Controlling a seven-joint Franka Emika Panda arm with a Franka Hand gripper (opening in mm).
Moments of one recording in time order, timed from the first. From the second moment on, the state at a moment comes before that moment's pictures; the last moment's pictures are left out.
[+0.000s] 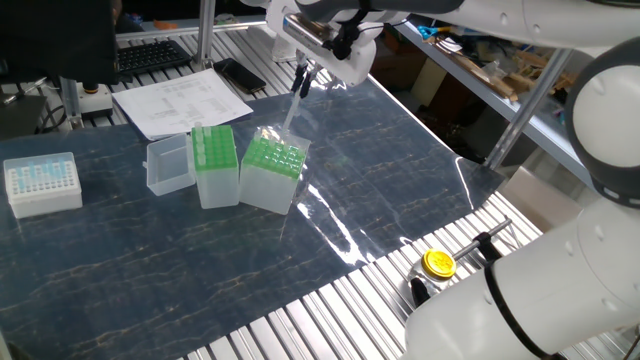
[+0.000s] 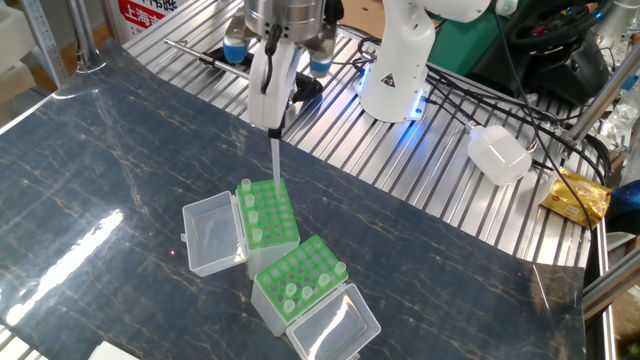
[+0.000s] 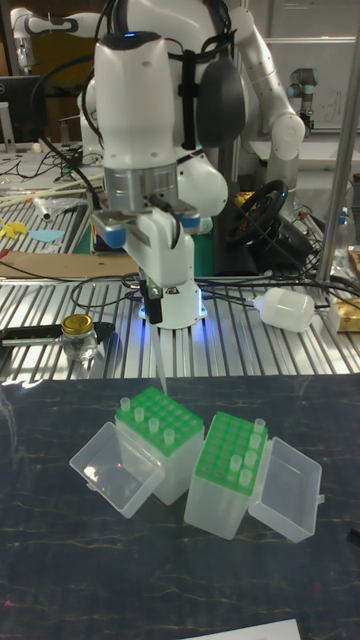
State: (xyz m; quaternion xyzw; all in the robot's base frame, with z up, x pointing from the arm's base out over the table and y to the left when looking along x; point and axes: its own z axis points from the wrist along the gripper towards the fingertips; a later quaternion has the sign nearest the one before) arm 0.505 -0.027 0.366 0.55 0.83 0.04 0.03
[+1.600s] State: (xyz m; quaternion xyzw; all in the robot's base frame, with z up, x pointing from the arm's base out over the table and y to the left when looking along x) arm 0.513 0.002 0.367 0.53 0.85 0.06 0.02
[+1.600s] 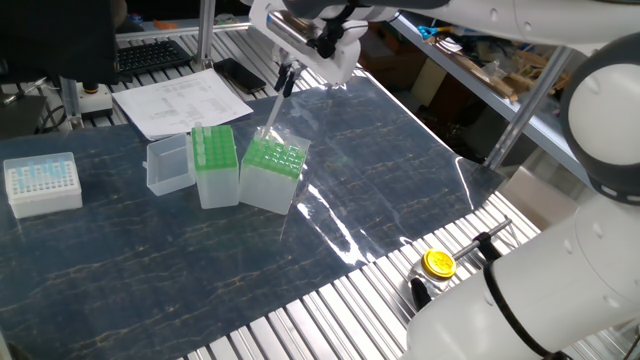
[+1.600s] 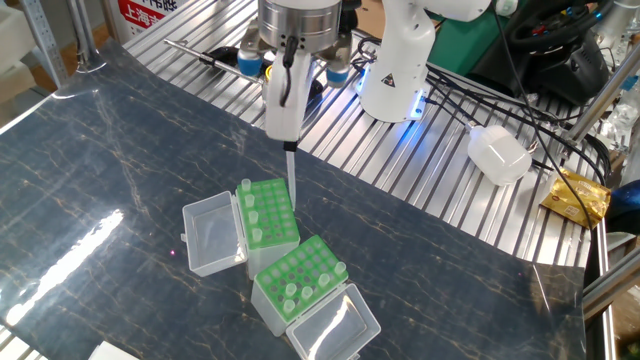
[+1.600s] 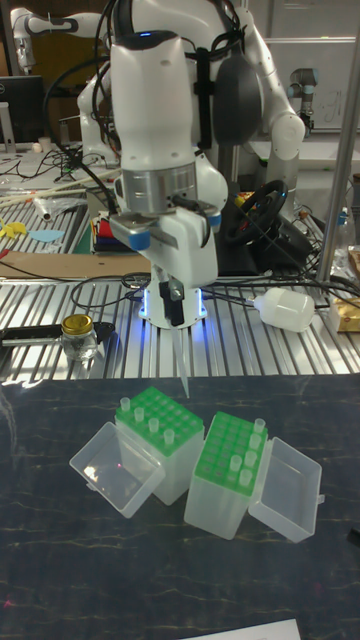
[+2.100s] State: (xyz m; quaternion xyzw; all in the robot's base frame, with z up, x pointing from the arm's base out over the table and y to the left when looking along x) arm 0.513 0.002 0.367 0.51 0.86 0.03 0.04
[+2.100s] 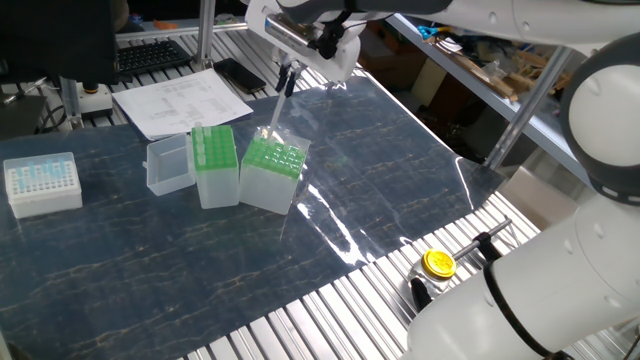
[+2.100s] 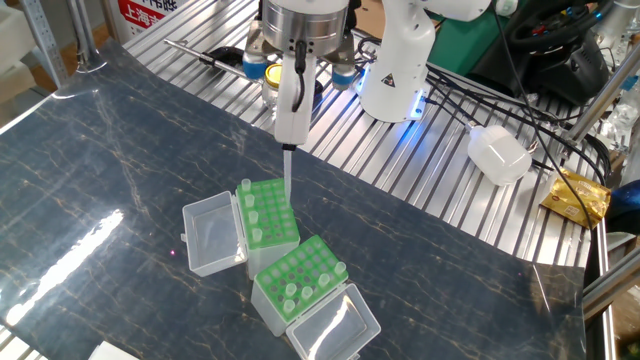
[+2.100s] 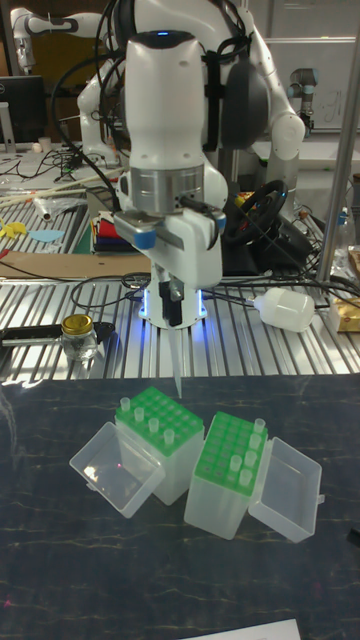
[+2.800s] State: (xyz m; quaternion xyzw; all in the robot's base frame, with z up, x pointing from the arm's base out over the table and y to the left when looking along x) arm 0.515 0.023 0.366 0.54 0.84 0.02 0.03
